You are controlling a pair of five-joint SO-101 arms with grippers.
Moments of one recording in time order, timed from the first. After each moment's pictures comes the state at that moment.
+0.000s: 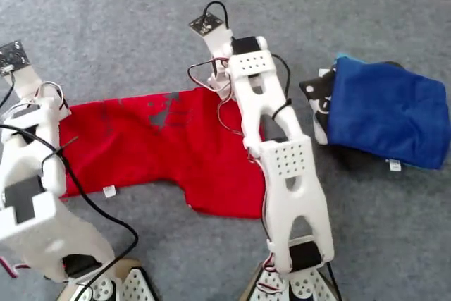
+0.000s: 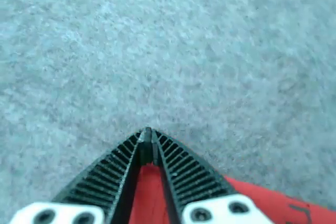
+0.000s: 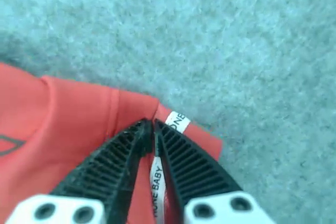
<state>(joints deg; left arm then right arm) -30.2 12.8 26.8 17.5 2.9 -14.3 59.5 -52.4 78.0 21.6</state>
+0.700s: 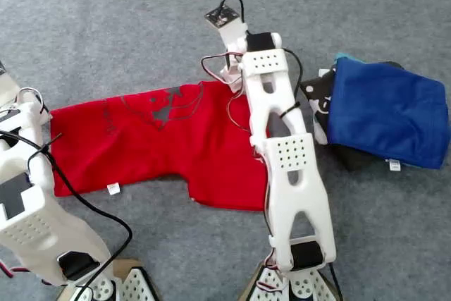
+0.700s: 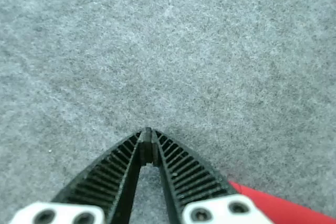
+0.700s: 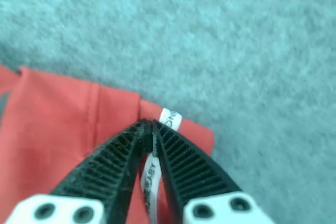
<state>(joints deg) -36.7 14.5 24.0 17.4 2.9 -10.0 66.9 -71.0 86.7 21.6</state>
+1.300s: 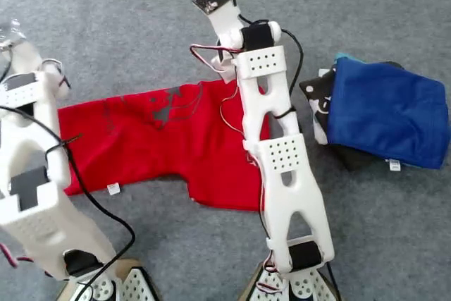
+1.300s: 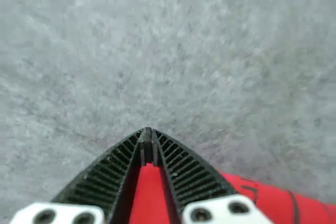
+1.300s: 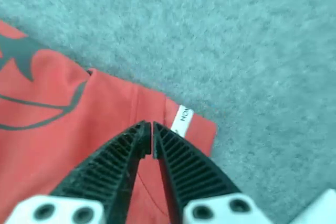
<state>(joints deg) -26.9 17.2 6.4 42.6 7.7 -13.9 70.5 -92.6 100.4 21.7</state>
